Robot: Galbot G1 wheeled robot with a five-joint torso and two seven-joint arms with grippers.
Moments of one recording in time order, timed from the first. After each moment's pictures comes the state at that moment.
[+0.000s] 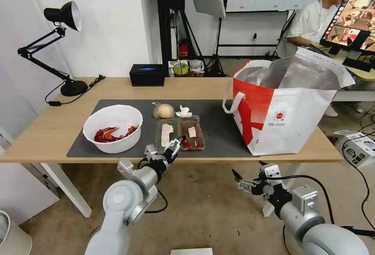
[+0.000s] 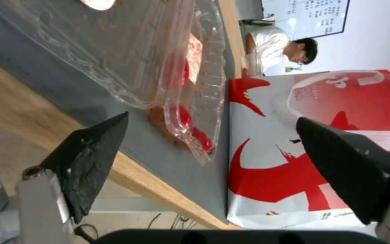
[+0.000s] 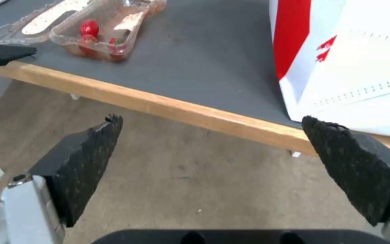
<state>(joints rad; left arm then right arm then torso) 1.23 -1.48 -0.39 -2.06 -1.53 0.47 -0.52 -1.68 1.04 0.53 2.42 0.42 -0.55 0.11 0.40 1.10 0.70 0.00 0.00</state>
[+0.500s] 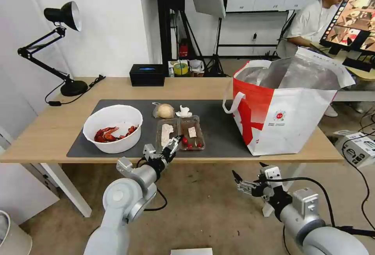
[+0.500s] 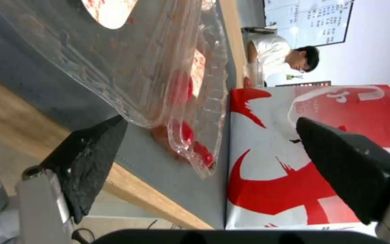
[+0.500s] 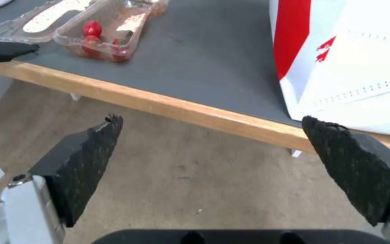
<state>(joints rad) 1.21 -1.48 -0.39 -2.05 -1.55 0.45 -0.55 -1.69 1.05 0.53 2.43 0.41 -0.55 0.11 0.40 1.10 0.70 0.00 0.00</state>
